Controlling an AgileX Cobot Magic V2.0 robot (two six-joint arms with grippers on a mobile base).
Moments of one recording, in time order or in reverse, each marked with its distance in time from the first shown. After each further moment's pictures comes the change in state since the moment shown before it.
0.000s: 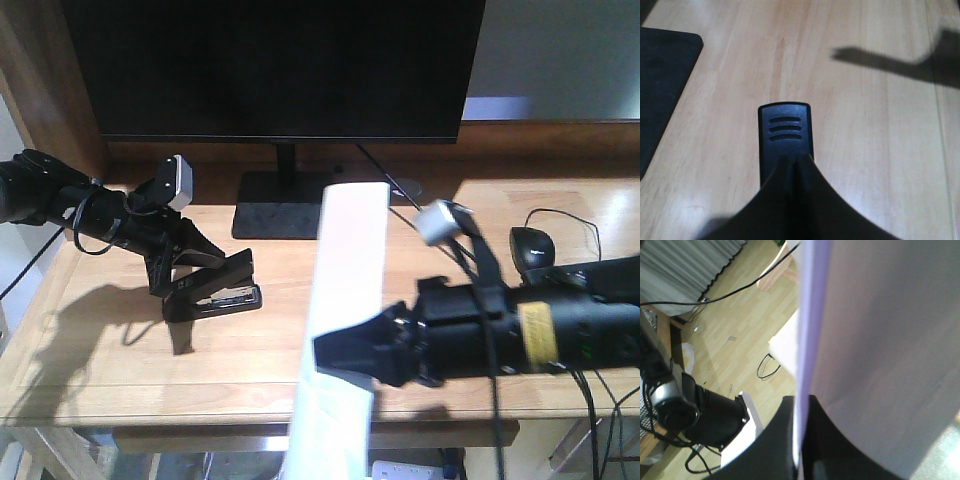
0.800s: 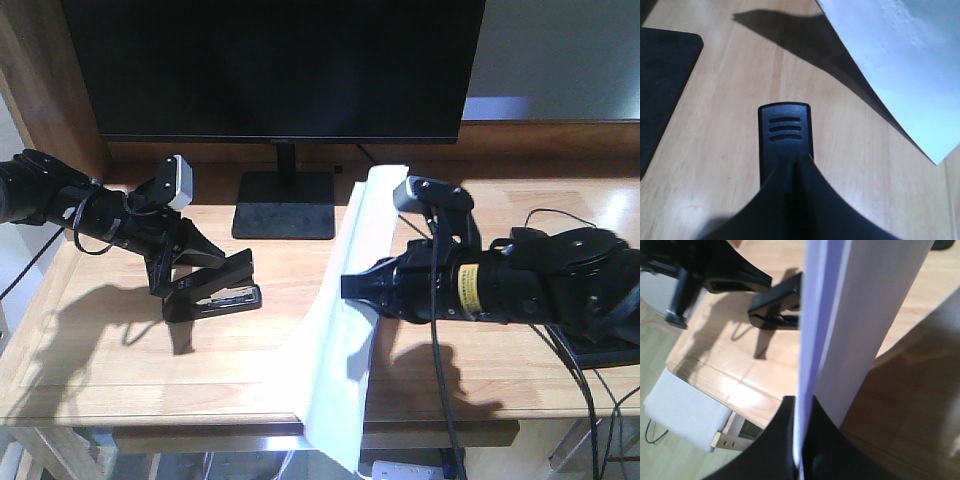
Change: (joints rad) left arm 0.000 0.000 0.000 0.000 0.000 0.000; right arm 0.024 0.219 -0.094 -0.052 0.478 0.098
